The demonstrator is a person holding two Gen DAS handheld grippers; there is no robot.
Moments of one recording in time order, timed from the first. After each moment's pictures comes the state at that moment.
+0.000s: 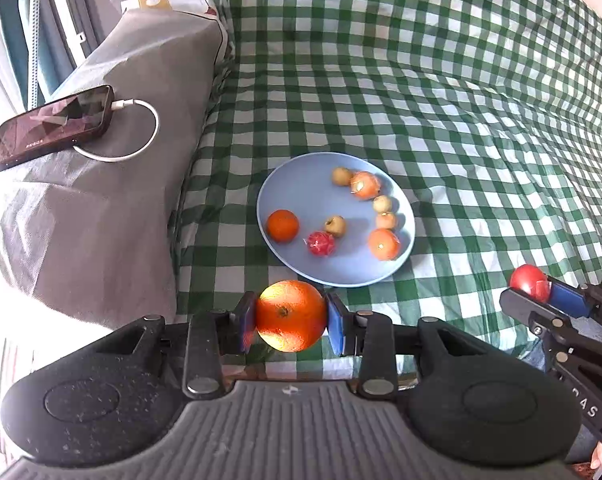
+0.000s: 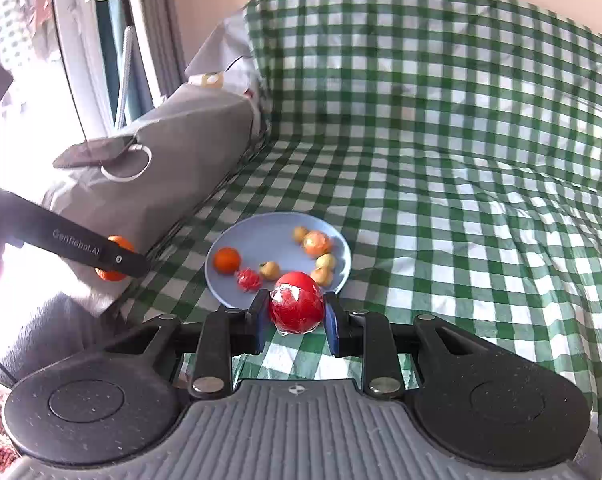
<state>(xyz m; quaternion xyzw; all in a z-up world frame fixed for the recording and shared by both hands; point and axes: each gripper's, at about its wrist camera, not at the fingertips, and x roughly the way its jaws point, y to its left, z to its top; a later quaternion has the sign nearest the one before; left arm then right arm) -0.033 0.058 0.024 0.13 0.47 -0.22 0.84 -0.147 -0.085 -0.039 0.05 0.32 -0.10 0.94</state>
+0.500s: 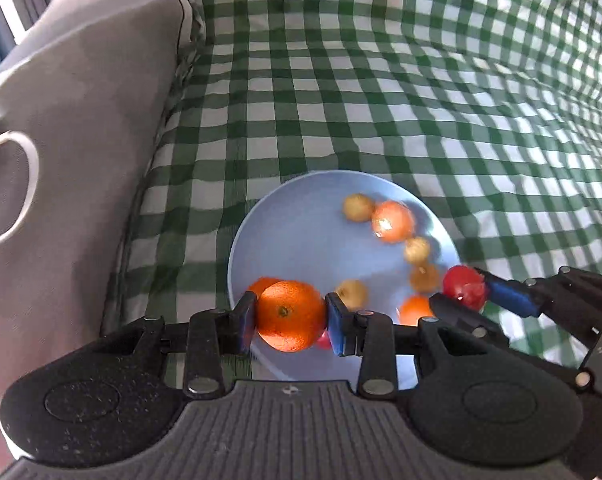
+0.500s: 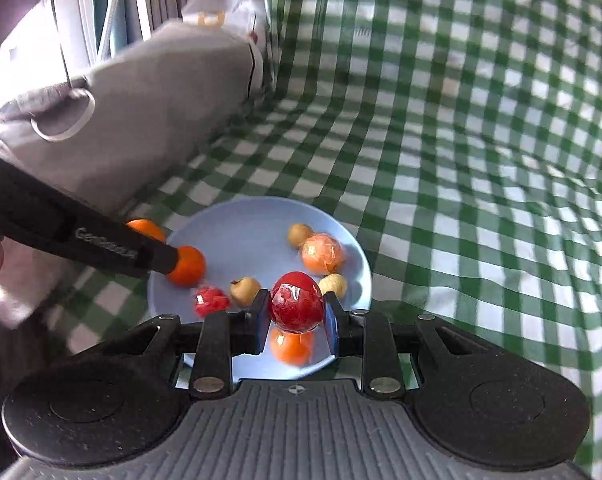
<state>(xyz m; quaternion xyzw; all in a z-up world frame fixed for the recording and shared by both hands) 0.075 -0.021 -0.055 0.16 0.49 -0.23 0.83 -0.004 -0.128 -0.116 0.01 0.38 -0.08 0.92</state>
